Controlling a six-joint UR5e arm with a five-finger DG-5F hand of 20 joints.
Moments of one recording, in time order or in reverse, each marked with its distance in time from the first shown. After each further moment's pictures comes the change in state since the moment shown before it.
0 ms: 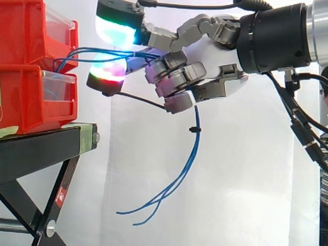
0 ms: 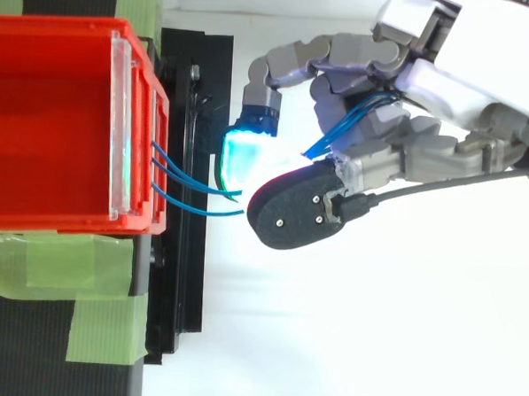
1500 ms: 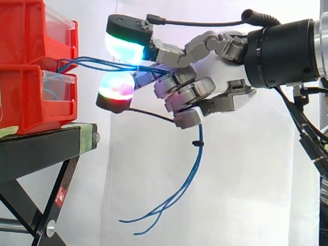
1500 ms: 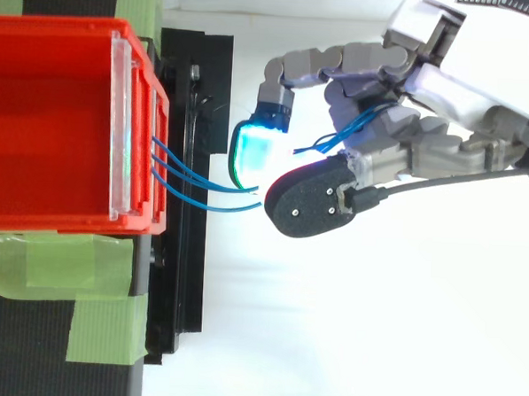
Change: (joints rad) arm 0.004 0.000 -0.041 0.019 0.024 0.003
